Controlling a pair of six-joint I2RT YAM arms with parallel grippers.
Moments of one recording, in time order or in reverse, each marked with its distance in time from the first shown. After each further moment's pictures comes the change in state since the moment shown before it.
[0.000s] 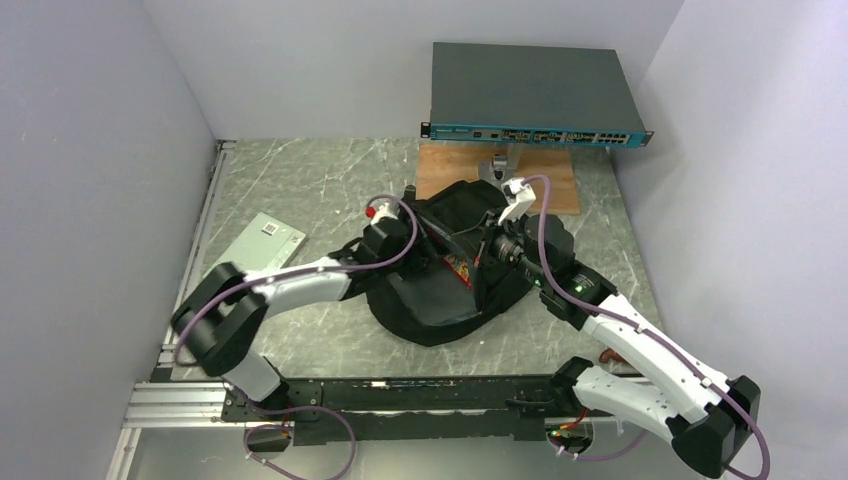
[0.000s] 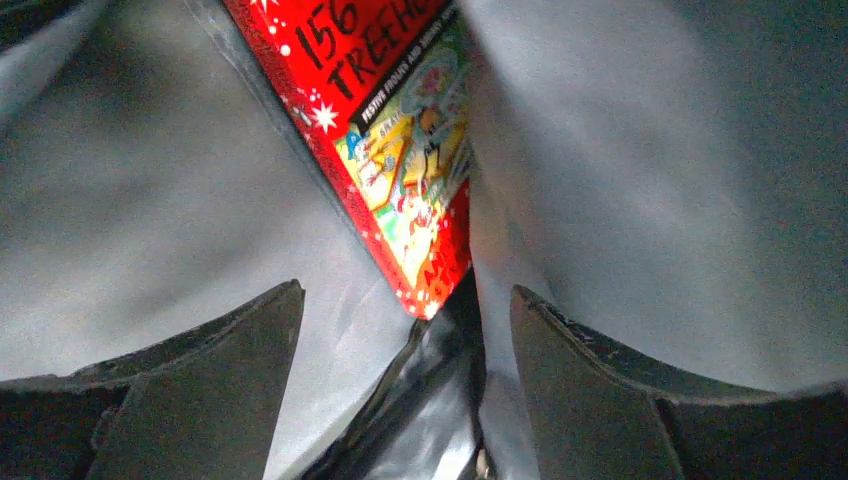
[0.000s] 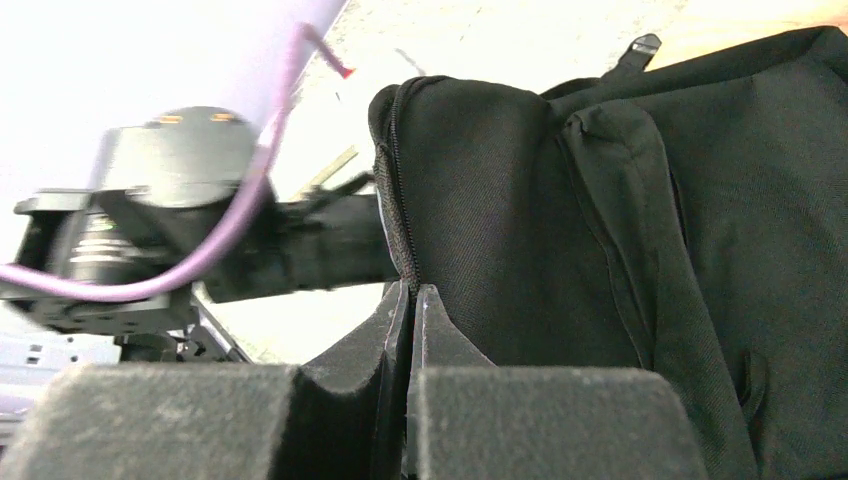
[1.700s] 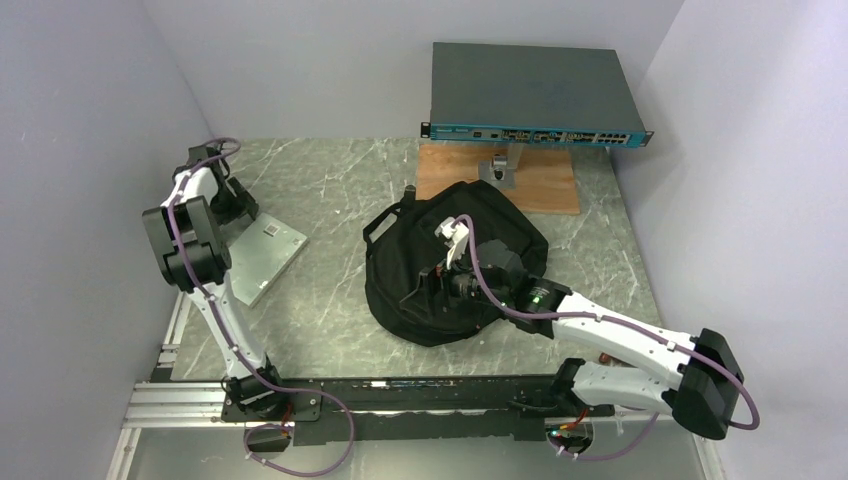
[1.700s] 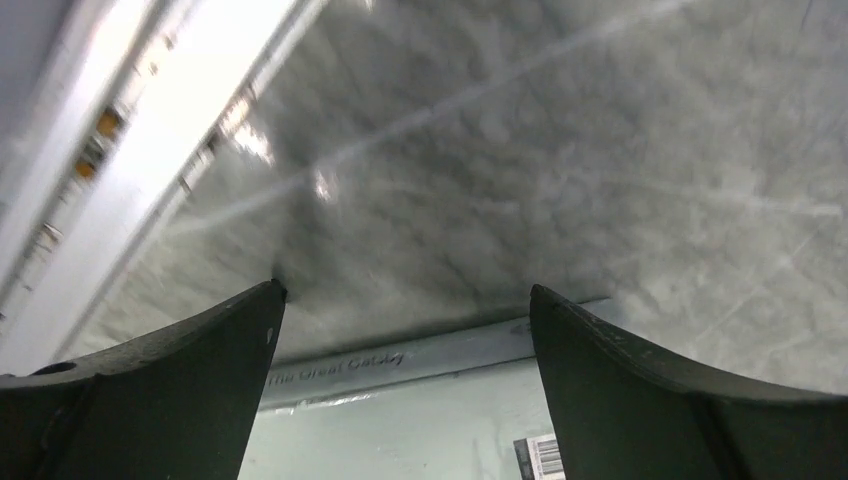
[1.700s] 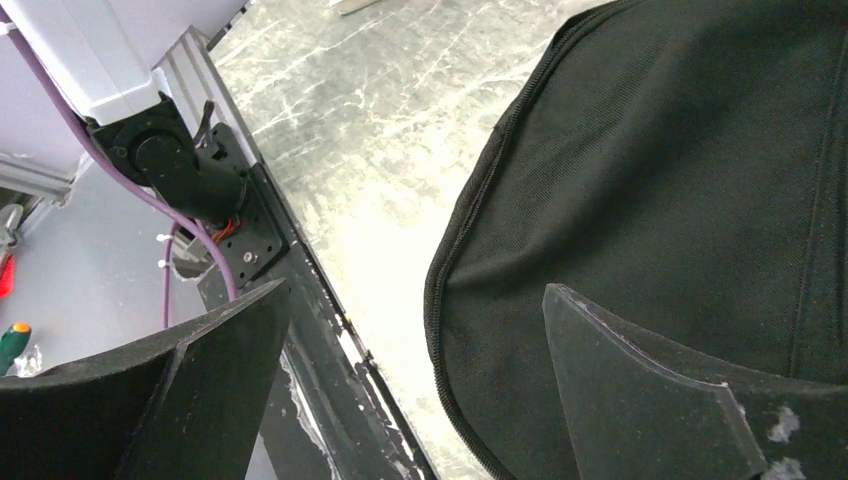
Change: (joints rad) left arm 1.151 0.560 0.819 -0.892 -0.070 0.834; right arm 0.250 0.149 -0.111 0.111 -0.132 -0.120
